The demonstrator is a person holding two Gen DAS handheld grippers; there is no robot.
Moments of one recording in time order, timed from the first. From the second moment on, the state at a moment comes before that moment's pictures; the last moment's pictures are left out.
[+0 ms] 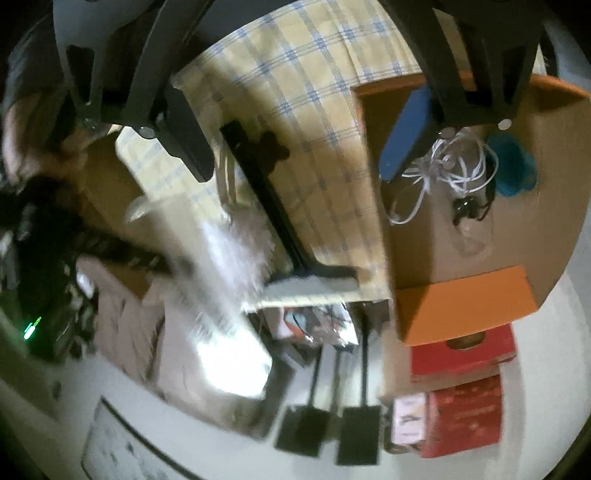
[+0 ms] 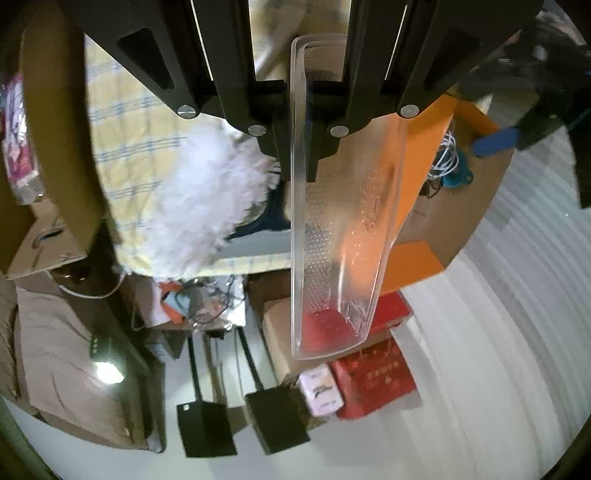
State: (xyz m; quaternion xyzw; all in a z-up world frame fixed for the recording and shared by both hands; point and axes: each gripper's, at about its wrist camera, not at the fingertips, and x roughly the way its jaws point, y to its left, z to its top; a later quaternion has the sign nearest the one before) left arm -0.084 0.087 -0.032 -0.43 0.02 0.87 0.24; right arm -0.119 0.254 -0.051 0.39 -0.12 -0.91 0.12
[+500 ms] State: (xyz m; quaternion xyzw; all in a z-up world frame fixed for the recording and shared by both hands) left arm -0.101 0.155 -0.073 -0.48 0.18 0.80 0.32; right arm -0.082 0.315 -0.042 0.37 -0.14 -0.91 0.09
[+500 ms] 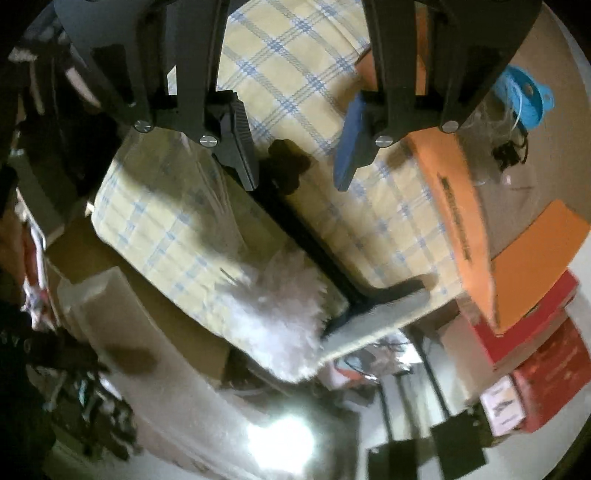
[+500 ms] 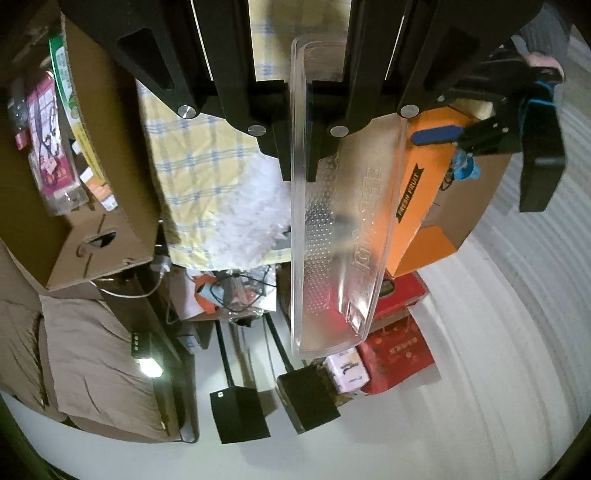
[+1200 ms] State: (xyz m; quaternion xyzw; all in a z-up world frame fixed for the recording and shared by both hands) left arm -0.114 0.187 -0.114 -0.54 0.29 0.71 0.35; right arm -0.068 0.340 -0.055 0.37 -0.15 -0.91 0.08
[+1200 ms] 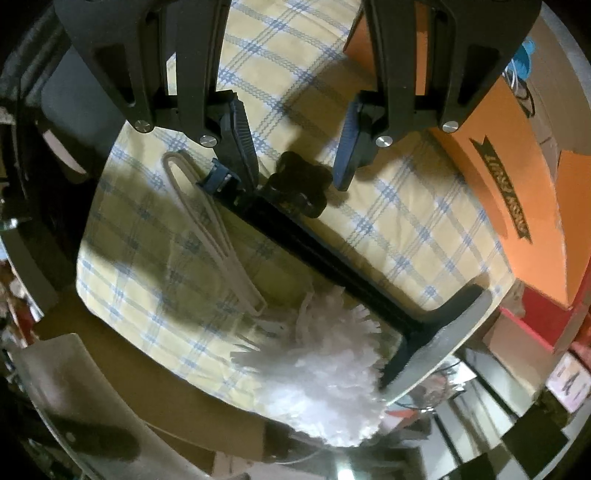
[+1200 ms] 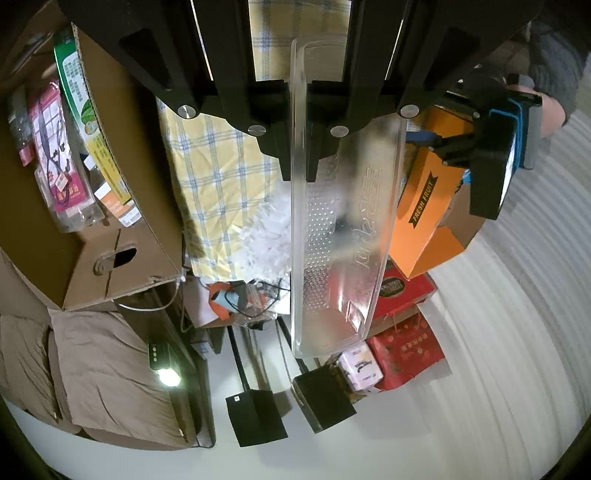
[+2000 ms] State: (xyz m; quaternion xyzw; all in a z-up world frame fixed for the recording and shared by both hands) left arm -0.121 0.196 -0.120 -0.55 0.32 0.66 0.40; right arm -0.066 0.337 -0.058 0.38 -0.15 -0.91 0.10
